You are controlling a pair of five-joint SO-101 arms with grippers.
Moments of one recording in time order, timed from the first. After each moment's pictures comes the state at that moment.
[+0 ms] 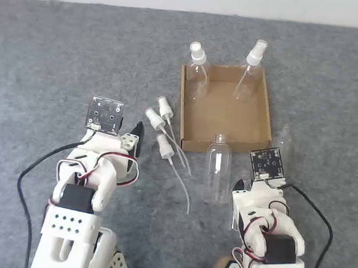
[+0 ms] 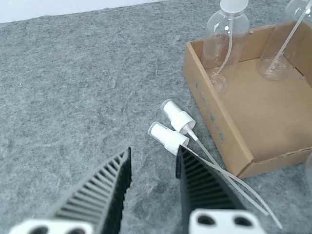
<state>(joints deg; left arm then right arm) 1.8 -68.8 76.1 41.8 1.8 -9.1 -104.4 93.3 72.0 4.9</state>
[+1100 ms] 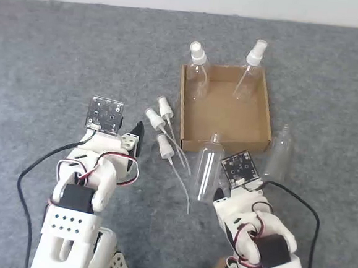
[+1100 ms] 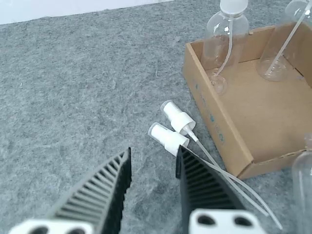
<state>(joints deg) 1.8 -68.8 76.1 41.6 1.8 -24.0 -104.4 91.6 74.4 4.9</state>
